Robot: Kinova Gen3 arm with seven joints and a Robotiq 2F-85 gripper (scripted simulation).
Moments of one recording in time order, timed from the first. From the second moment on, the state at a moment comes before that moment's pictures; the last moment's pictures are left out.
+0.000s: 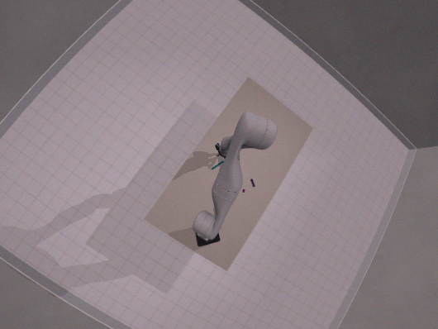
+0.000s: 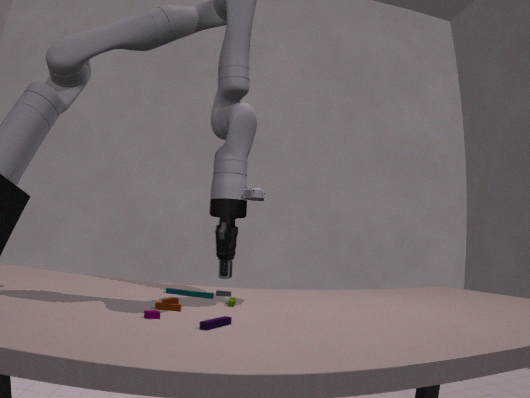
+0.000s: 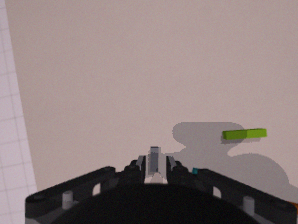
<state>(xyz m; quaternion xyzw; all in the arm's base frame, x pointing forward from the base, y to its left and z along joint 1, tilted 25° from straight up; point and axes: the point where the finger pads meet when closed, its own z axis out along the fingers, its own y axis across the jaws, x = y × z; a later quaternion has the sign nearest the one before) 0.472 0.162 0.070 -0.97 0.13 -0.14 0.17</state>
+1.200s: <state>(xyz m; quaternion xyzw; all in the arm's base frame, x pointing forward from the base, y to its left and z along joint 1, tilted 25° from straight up) 0.476 0.170 0.054 -0.97 0.13 -0.14 0.17</state>
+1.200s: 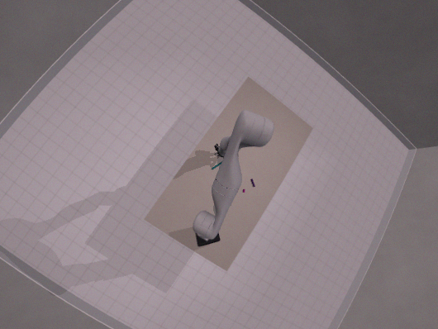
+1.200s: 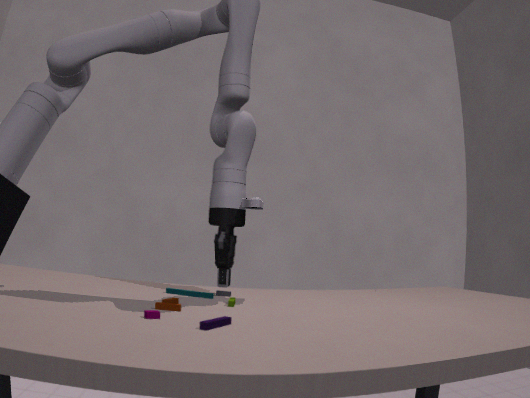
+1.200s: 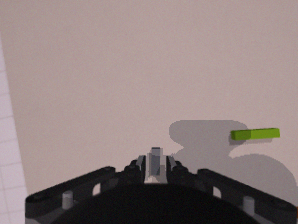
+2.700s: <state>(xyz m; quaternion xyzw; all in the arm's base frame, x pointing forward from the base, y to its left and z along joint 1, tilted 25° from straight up) 0.482 0.171 0.044 -0.97 0.13 -0.14 0.17</state>
